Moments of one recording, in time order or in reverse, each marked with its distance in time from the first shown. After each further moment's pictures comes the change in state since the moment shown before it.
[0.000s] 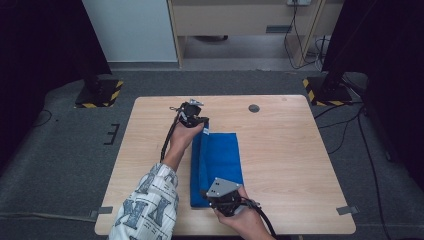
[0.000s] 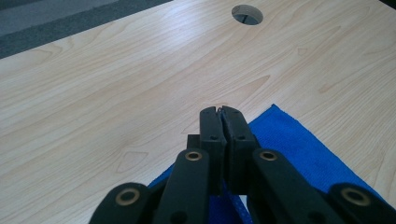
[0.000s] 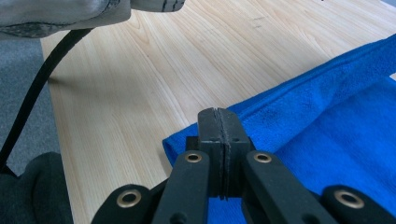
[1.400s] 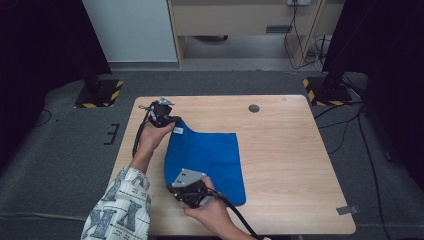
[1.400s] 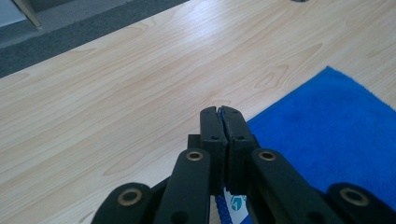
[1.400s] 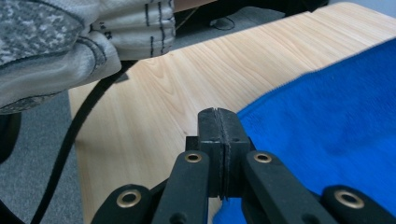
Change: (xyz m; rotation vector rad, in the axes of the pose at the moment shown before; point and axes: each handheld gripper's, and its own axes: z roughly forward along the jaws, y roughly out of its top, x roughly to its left) left arm 0.058 -0.024 -0.063 0.027 0.077 0.028; right arm 0.027 0.061 0.058 -0.071 0.085 0.045
